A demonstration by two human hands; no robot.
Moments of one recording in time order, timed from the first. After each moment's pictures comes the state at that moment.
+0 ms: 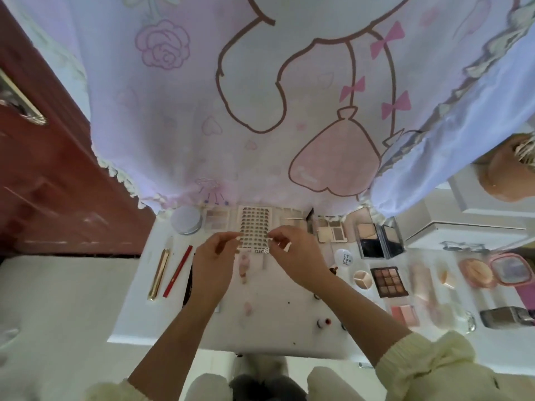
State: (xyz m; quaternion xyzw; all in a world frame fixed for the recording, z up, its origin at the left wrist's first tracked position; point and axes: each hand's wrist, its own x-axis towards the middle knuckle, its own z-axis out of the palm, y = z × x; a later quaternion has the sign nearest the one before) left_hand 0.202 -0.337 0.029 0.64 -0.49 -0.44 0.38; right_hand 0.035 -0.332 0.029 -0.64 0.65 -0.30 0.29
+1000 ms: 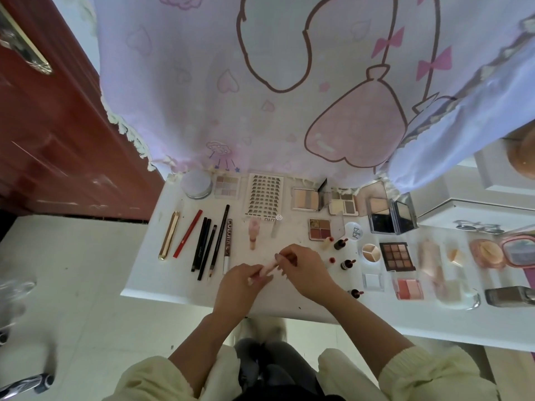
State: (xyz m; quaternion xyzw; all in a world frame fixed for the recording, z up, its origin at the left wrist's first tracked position) left_hand 0.206 -0.264 -0.065 0.63 -0.66 -0.38 0.13; right_hand 0.047 -0.273 -0.033 -0.56 0.69 -0.18 0.42
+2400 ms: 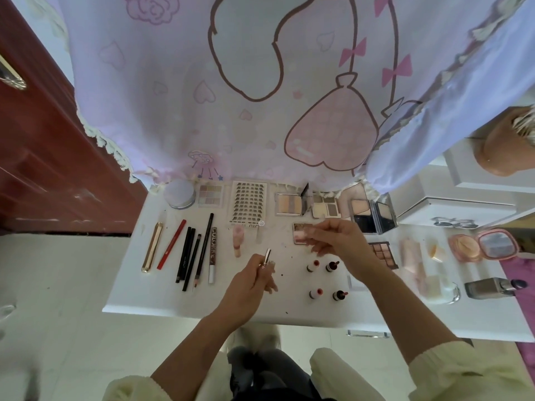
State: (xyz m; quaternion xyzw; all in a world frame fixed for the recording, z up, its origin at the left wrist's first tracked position) left_hand 0.176 -0.264 -0.036 0.52 -0.61 -0.56 0.20; right_hand -0.038 -0.288 0.025 -0.38 0.65 -0.39 0.54
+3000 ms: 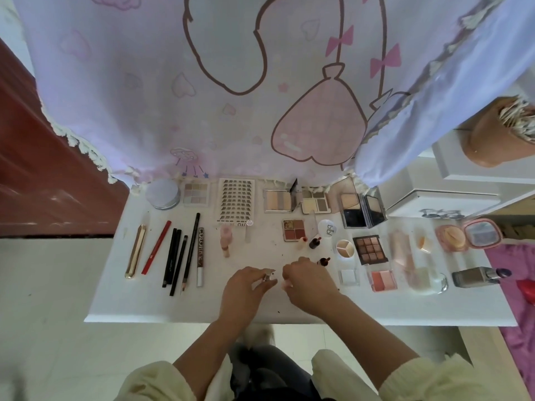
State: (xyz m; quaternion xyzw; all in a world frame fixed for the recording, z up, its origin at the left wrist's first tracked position) left_hand 0.156 -0.264 -0.079 0.59 -0.66 -0.43 0.15; right_hand 0.004 -0.253 -0.028 -0.71 0.66 0.10 0.22
